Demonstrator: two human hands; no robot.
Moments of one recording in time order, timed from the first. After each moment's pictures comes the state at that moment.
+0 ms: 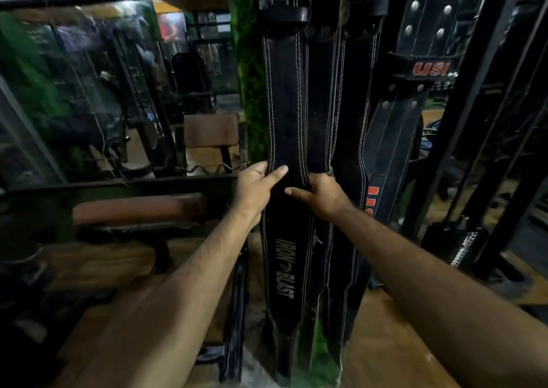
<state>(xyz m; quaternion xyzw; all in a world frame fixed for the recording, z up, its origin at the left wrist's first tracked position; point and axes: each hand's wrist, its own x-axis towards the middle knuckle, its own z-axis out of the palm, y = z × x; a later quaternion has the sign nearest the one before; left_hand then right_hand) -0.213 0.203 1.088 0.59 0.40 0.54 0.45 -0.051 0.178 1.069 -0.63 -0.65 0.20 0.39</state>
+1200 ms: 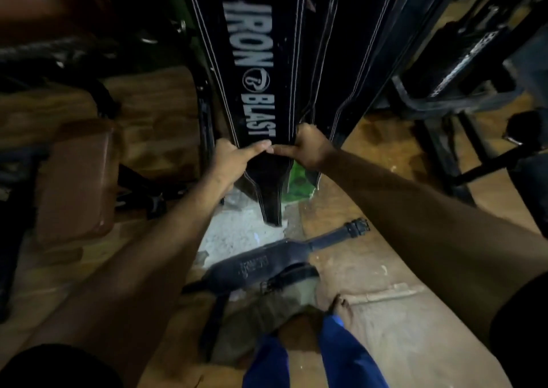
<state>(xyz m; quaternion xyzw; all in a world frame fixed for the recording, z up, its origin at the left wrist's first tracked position) -0.232 0.166 0.736 0.52 0.54 0.34 0.56 -0.041 0.137 0.732 -0.62 -0.64 0.35 0.28</state>
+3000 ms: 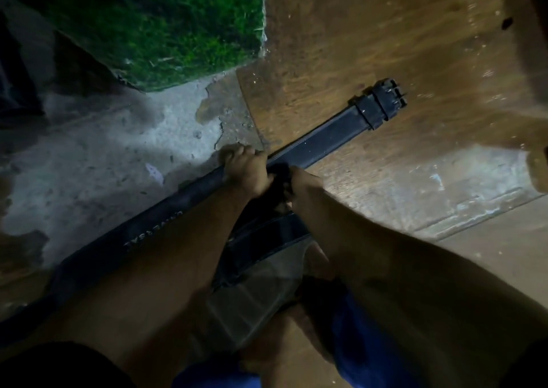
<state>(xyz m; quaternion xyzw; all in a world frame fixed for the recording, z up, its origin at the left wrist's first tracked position) -0.109 0.042 -0.029 0.84 0.41 -0.26 0.22 -0.018 -0.044 -0.049 -0.74 0.26 0.51 0.36</state>
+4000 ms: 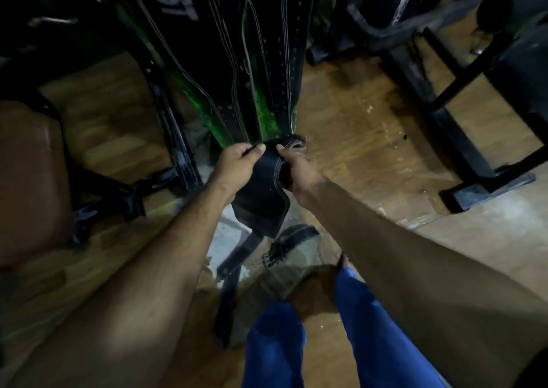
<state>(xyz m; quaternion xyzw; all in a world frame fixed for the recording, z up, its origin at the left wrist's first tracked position) -0.221 0.056 0.621 0.62 0.53 0.13 0.57 -0.101 -0.025 0.593 -0.61 -0.02 0.58 0.53</state>
